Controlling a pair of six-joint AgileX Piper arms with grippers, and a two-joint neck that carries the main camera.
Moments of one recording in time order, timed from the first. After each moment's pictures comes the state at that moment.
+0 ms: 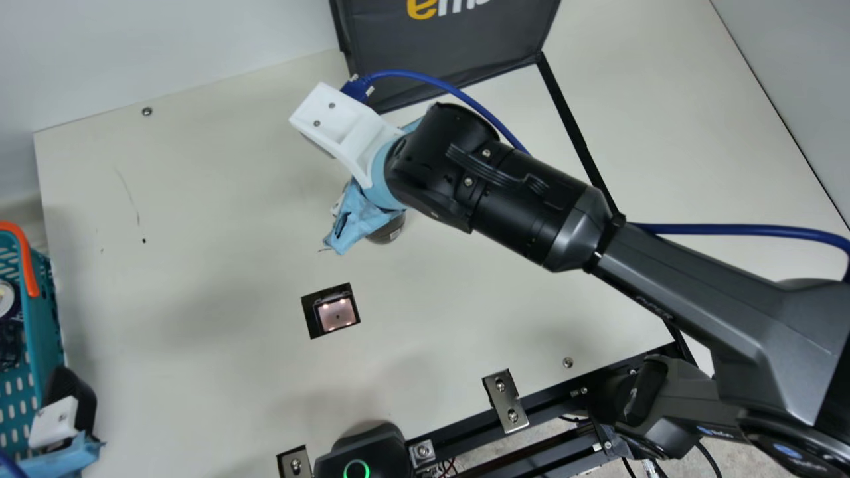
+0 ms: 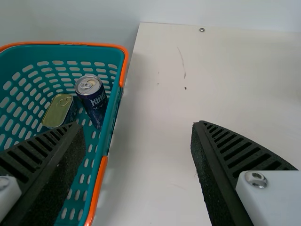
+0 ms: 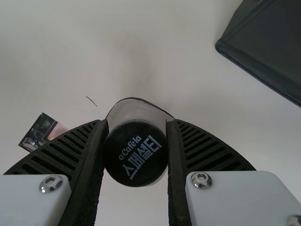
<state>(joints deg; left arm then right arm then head) 5.1 28.3 -29.0 -1.3 39.5 0.0 39.7 89.2 -81.2 -8.8 56.4 6.5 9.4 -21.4</state>
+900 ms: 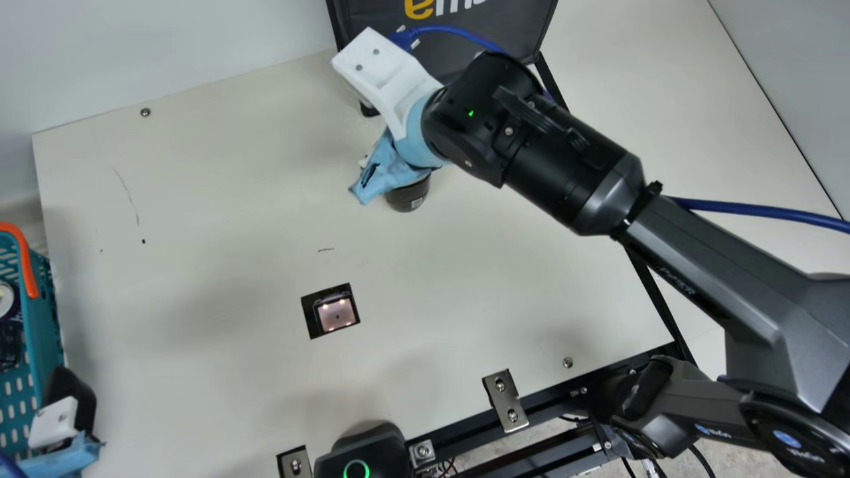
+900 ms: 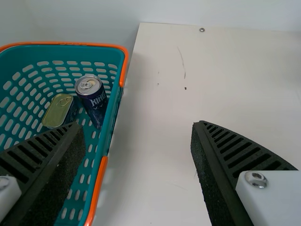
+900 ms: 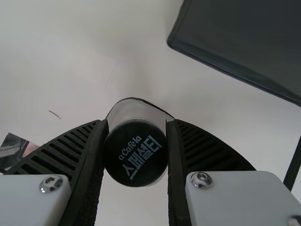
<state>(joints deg) 5.1 28.3 -29.0 -1.3 39.5 0.0 31.1 88.3 -82.7 -8.3 57.7 6.6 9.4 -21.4</state>
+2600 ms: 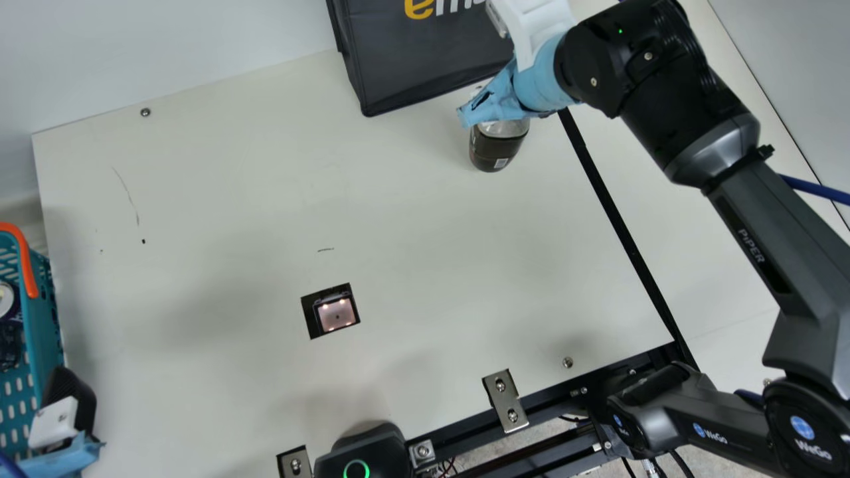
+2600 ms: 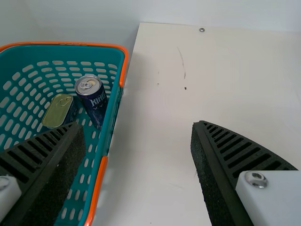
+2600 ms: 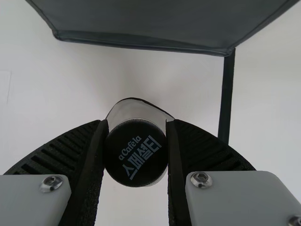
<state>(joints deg) 5.1 28.3 -29.0 -1.3 39.5 0.0 7.9 84.3 -78.0 -3.9 56.6 1.1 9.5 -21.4</state>
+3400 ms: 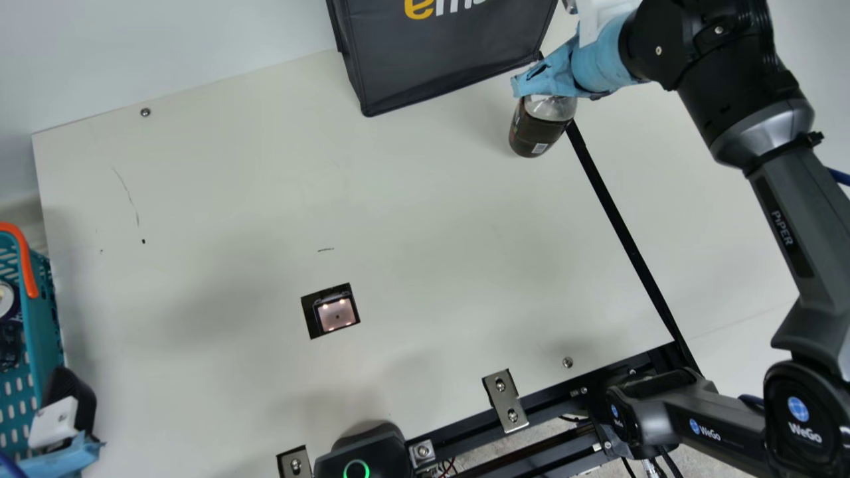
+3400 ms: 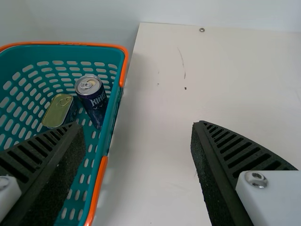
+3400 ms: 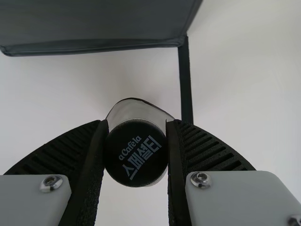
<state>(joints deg) 5.1 28.3 -29.0 -1.3 39.5 0.0 -3.6 84.3 -77.5 -1.0 55.8 -2.5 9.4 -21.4</state>
